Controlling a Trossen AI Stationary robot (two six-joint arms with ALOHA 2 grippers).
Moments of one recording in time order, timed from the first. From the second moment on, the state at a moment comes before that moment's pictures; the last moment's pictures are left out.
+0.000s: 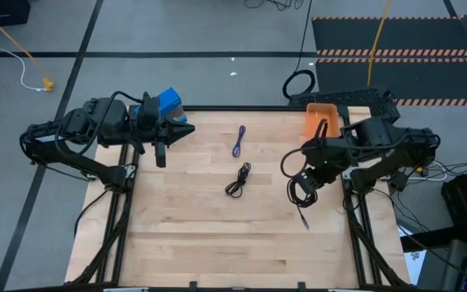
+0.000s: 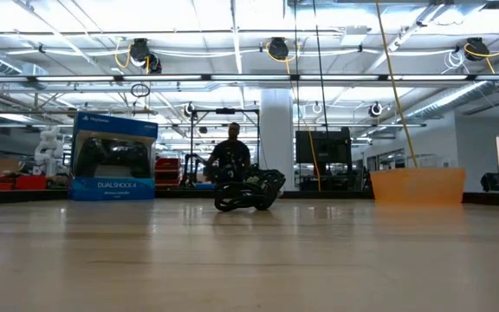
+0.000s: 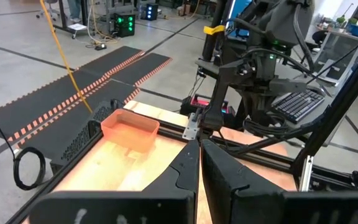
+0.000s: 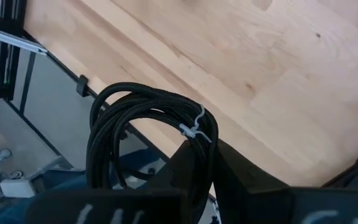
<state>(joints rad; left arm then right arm) -0.08 1.14 1.59 -0.66 -0.26 -0.24 0.17 1.40 1.83 -1.59 -0.18 1.21</state>
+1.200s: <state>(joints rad) -0.08 1.14 1.59 -0.66 -0.29 -0.27 -0.61 1.41 1.83 -1.59 -0.14 0.35</state>
